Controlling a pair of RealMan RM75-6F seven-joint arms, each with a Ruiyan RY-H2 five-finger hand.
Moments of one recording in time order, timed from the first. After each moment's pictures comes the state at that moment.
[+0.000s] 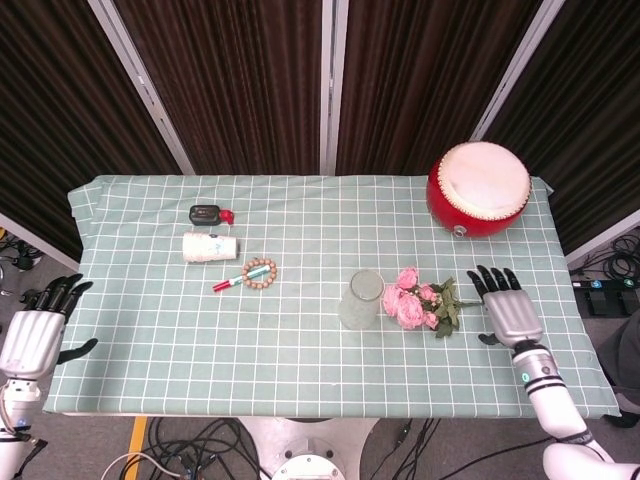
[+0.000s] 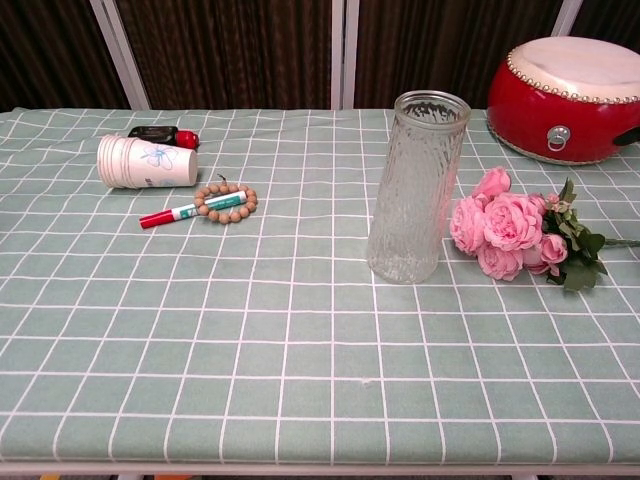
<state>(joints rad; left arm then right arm) -0.14 -1.22 -0.05 -1.42 1.53 1.50 0.03 0.43 -1.21 0.14 -1.70 -1.04 0.99 -0.54</state>
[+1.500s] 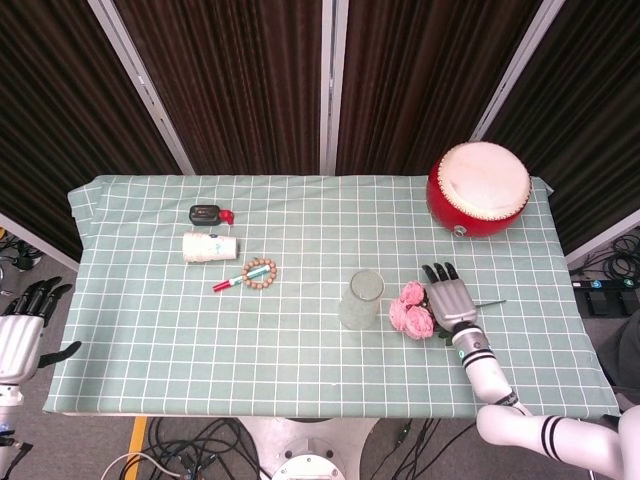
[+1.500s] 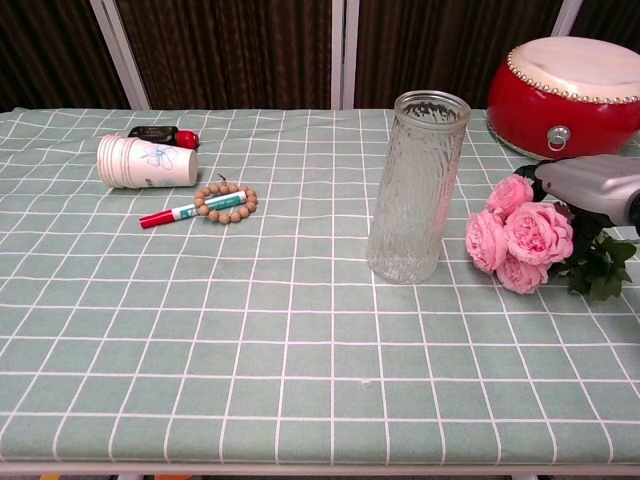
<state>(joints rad) -0.11 -1.22 -0.05 -1.36 1.51 1.51 -0.05 0.65 -1.51 0.08 -1.45 -0.88 0.98 -0.58</state>
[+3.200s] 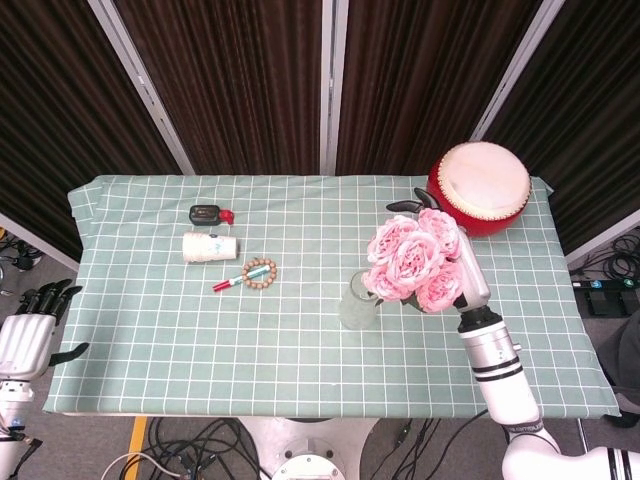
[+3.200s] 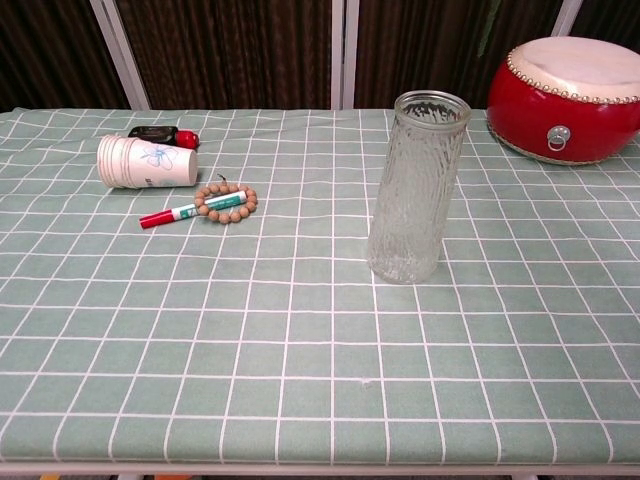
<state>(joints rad) -0.13 -1.24 -0.05 -1.37 1.48 1.45 -0.01 0.58 -1.18 0.45 -2.22 -1.05 1.27 0.25</state>
